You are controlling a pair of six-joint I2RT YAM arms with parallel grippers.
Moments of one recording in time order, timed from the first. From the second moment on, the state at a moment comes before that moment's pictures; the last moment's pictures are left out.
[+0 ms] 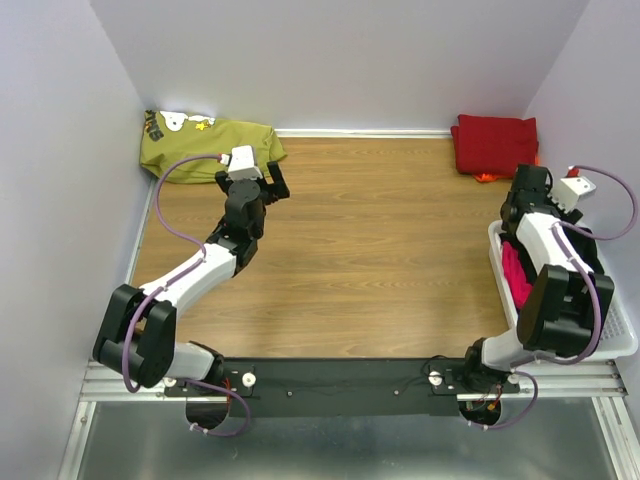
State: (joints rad) left arm -0.44 1.35 0.79 0.48 -0.45 -0.27; right arm -0.22 1.48 1.02 -0.33 0.96 0.48
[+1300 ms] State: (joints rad) left arm -0.44 1.36 0.81 0.47 -0.44 -0.28; right arm -0.28 1.43 1.01 -0.42 0.82 0.60
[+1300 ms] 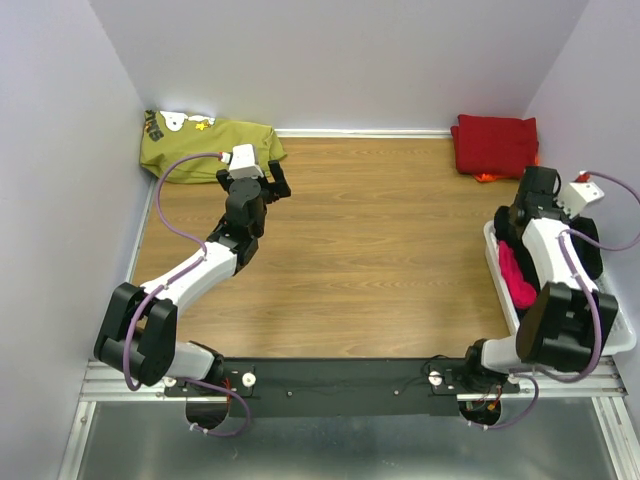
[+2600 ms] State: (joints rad) left arm -0.44 1.36 0.81 0.47 -0.42 -0.31; right arm -0.07 1.14 1.60 -0.58 0.74 0.40
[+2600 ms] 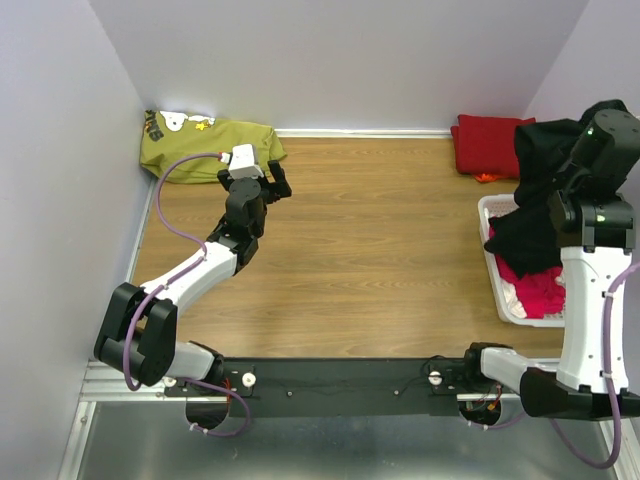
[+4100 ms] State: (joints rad) left arm -0.44 1.36 0.80 0.47 -0.43 -0.32; right arm 0.44 1.82 1.34 -0.11 -0.63 0.45
